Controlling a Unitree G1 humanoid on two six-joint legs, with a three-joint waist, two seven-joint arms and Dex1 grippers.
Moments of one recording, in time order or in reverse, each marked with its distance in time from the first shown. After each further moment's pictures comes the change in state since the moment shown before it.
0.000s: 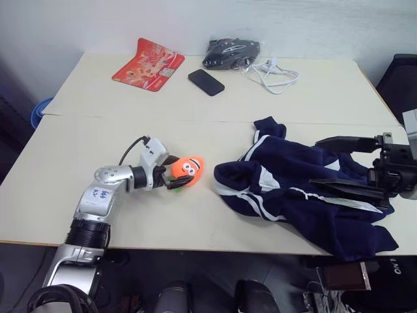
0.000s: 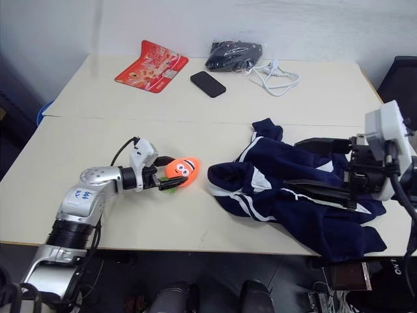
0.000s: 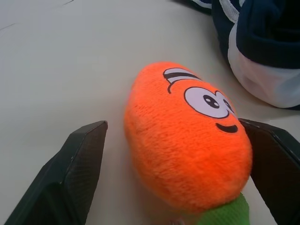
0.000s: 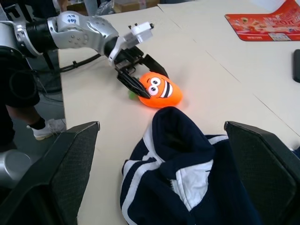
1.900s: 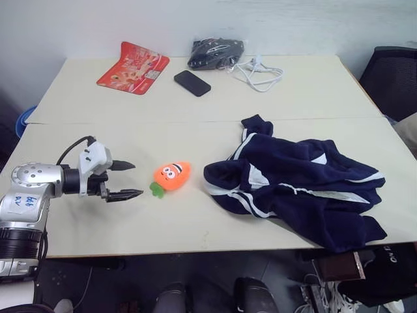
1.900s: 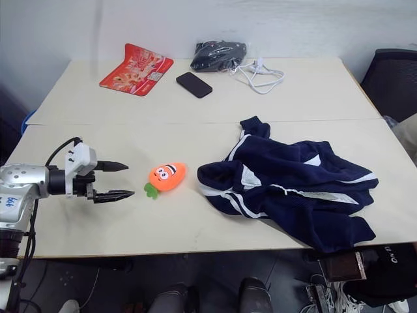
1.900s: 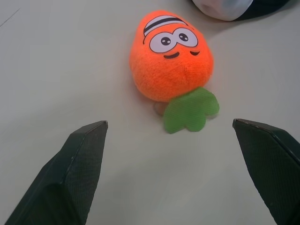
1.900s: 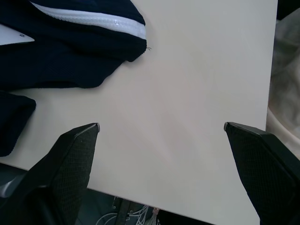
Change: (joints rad) left arm 0.158 0.394 0.175 0.007 -0.038 -0.187 -0.400; right arm 0.035 -0.212 0.023 1.509 -0.666 -0.787 0.239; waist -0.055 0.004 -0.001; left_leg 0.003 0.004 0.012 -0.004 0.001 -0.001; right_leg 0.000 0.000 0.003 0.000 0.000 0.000
